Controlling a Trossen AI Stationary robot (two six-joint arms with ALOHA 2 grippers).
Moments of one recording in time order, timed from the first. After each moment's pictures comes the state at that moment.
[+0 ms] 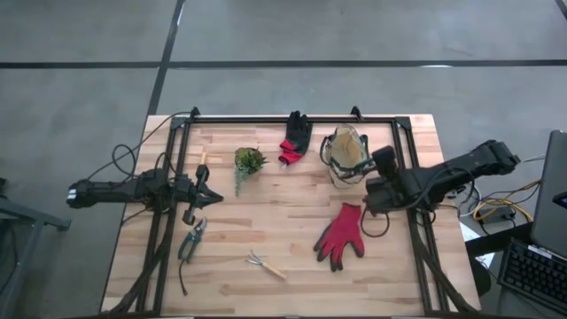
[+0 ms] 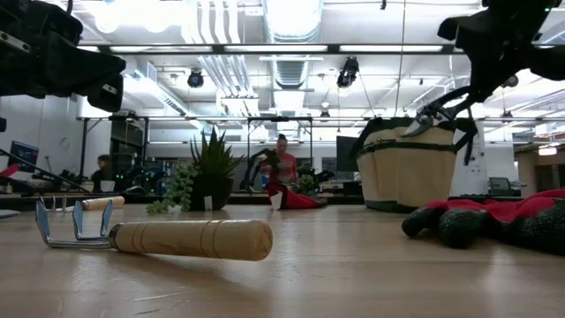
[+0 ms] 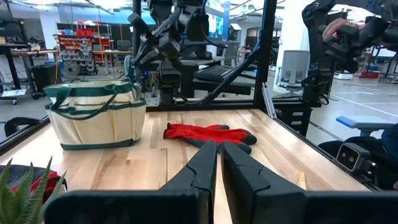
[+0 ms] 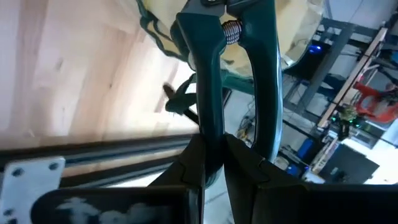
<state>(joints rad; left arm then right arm) 0.00 0.07 0.01 0.04 0.16 -0.03 0.30 1.23 0.99 -1.57 0.77 -0.02</state>
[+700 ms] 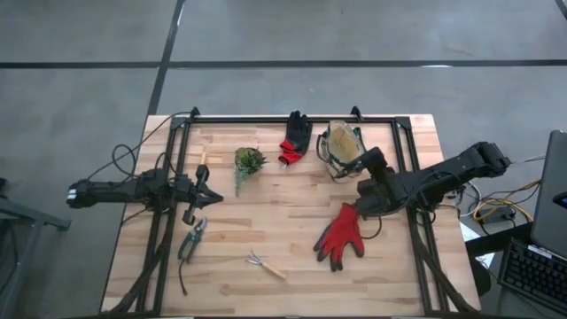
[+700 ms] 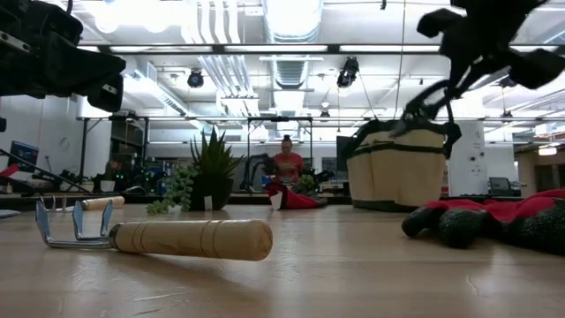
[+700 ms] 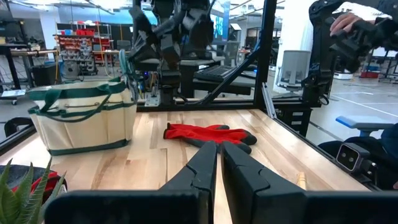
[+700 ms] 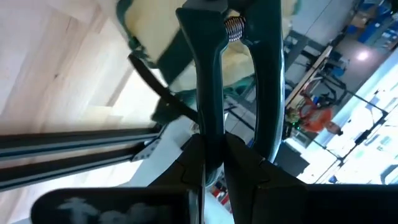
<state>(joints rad) 0.00 0.07 0.01 0.04 0.16 -0.03 0.30 1.35 1.06 -1.57 0.92 -0.14</state>
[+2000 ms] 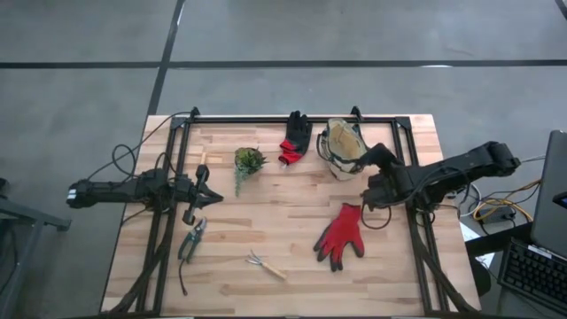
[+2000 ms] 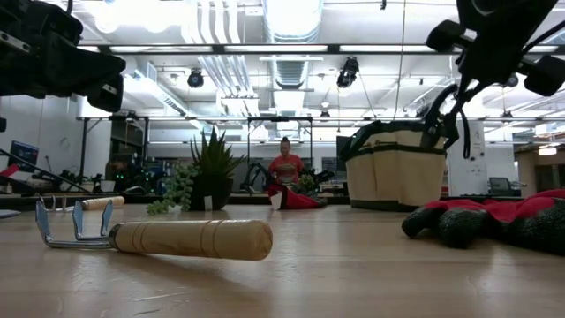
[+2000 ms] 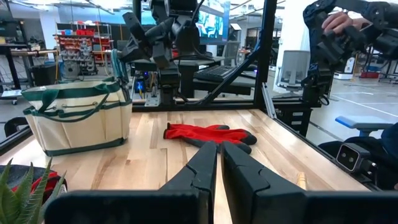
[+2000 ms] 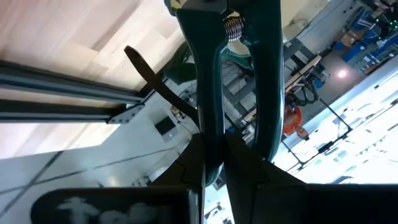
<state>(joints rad) 0.00 0.07 0.01 0.04 0.16 -0.03 0.22 1.23 0.91 -1.57 1.00 -0.40</state>
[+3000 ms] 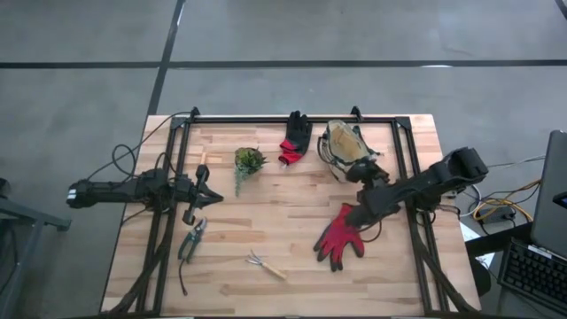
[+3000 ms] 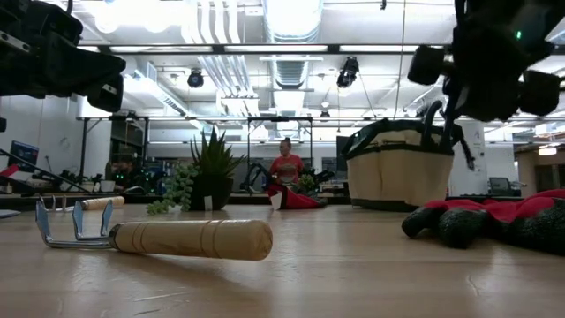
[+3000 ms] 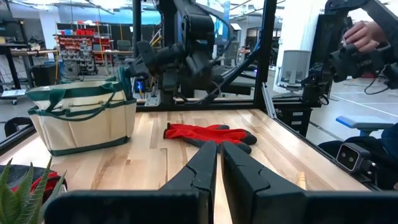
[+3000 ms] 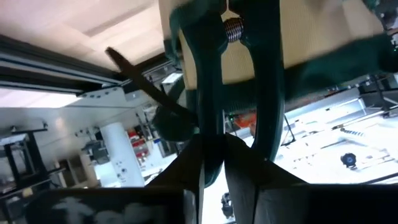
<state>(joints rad) 0.00 0.07 0.01 0.04 0.16 -0.03 0.31 1.59 0.91 -1.56 1.06 -0.39</state>
